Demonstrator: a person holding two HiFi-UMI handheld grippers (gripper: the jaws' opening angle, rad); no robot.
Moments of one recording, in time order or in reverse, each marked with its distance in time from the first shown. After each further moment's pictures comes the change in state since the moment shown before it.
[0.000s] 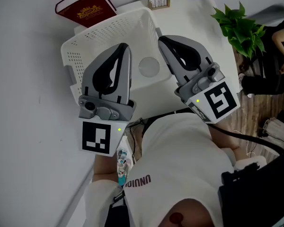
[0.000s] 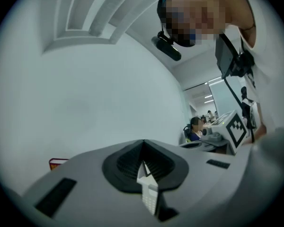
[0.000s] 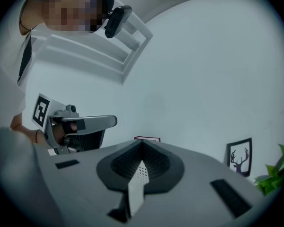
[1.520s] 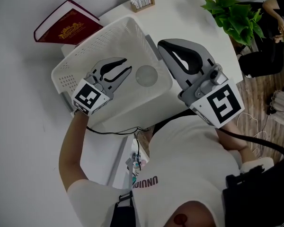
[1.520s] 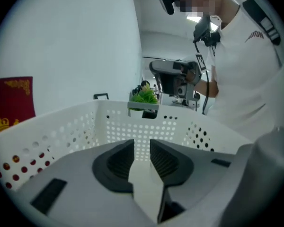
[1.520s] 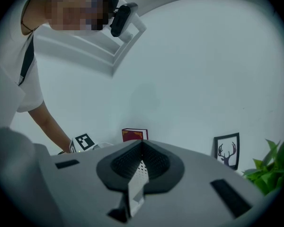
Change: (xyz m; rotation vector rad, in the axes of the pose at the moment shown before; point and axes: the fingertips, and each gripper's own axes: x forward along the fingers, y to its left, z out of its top) left arm 0.023 0.007 -0.217 0.066 0.442 -0.775; right arm 0.012 -0.036 -0.011 0.039 0.005 -0.144
